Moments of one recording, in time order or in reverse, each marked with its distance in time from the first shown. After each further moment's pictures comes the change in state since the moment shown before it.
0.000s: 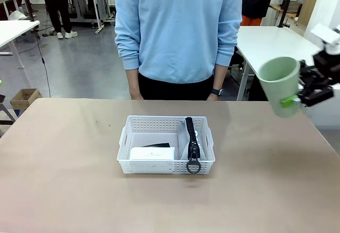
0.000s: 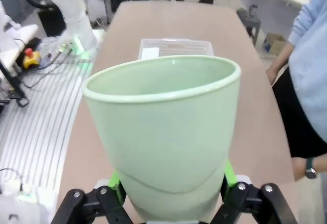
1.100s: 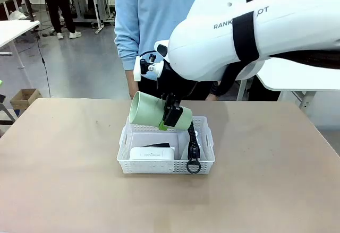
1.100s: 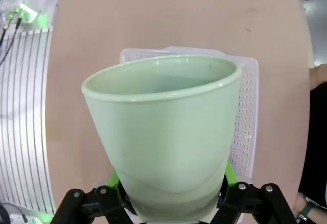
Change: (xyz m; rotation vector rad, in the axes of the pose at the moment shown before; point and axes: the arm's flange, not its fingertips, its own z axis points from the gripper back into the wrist) left arm 0.000 0.000 0.000 0.001 0.001 0.000; right arm 0.195 0.028 -0.293 -0.021 0.558 0.051
